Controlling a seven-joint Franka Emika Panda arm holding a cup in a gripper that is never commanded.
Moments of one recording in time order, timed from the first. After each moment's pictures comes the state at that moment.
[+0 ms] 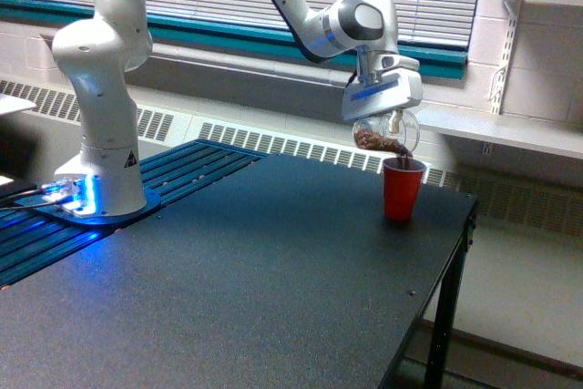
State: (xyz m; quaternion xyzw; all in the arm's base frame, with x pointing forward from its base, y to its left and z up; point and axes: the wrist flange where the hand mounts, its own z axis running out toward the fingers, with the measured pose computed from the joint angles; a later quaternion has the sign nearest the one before) arm 0.480 0.285 0.300 0.96 0.15 0.11 0.21
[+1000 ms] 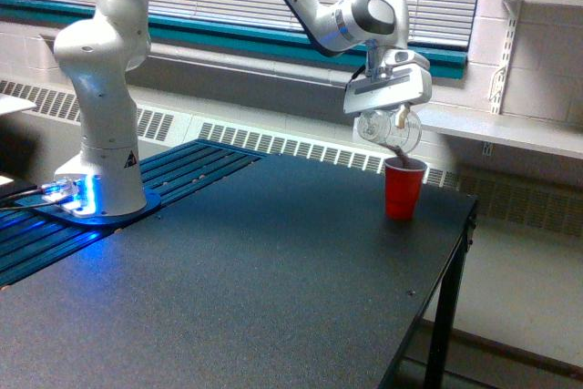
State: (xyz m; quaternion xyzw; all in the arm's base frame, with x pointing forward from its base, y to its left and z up) arm 0.489 0.303 0.307 0.94 0.21 0.07 0.27
